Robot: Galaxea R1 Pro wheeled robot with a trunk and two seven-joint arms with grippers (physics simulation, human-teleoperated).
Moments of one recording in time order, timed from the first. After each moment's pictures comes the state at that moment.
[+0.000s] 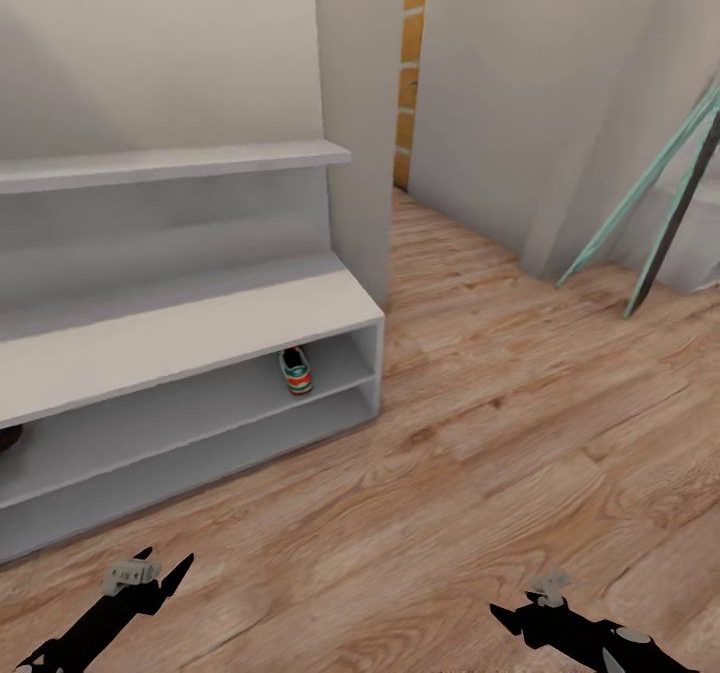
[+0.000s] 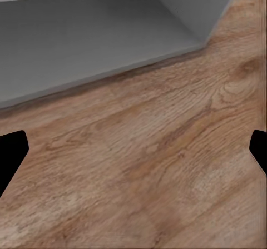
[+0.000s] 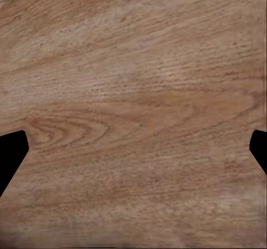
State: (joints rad) left arm -0.28 0.21 0.51 -0.63 -0.01 -0.31 -0.77; right arm -0.53 -0.25 -0.26 -0.15 0.22 -0.15 0.67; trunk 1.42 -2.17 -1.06
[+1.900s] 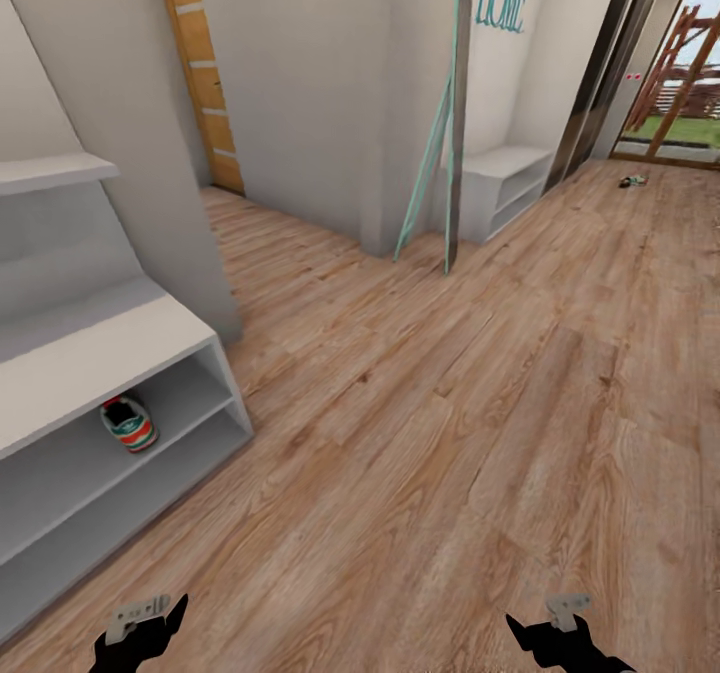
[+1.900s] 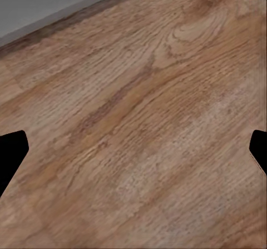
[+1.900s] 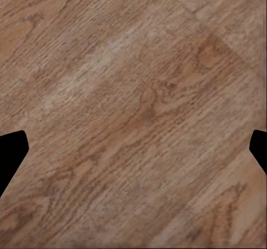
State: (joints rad) left arm -0.28 0.15 0.49 -0.43 -0.02 -0.33 -0.39; right arm -0.45 -0.21 -0.26 -0.15 0.22 -0.33 0.37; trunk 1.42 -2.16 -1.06
